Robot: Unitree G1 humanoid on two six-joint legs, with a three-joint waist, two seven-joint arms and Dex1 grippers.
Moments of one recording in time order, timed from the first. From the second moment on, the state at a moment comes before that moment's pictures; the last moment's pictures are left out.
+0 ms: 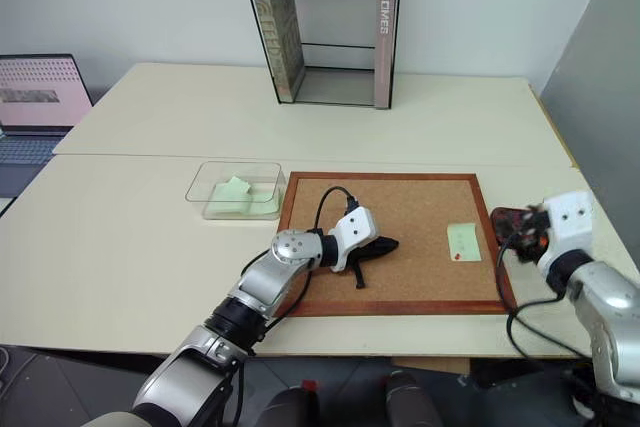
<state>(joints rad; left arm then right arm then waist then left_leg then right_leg) -0.60 0.18 -0.39 0.38 0.02 0.12 -0.84 0.06 -0.58 -0.30 -0.48 0.35 0.62 0.45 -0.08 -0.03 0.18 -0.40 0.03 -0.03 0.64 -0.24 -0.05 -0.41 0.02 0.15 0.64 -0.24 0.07</state>
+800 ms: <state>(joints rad) -0.60 0.18 -0.39 0.39 0.02 0.12 -0.82 0.06 -0.46 -0.14 -0.36 0.27 0.55 0.41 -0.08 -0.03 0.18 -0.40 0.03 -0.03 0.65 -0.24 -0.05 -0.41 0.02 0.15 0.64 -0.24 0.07</state>
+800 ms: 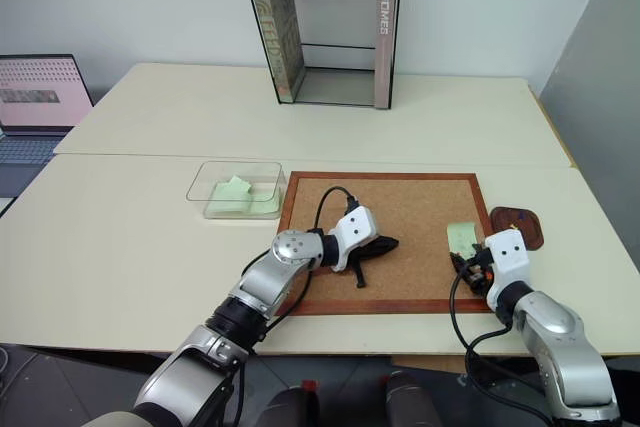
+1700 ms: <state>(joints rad) -0.60 0.18 -0.39 0.39 0.02 0.11 -0.82 0.00 -0.54 -0.18 -0.59 0.35 0.64 0.44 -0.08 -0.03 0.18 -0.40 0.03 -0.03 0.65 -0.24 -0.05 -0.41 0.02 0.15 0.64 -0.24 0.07</state>
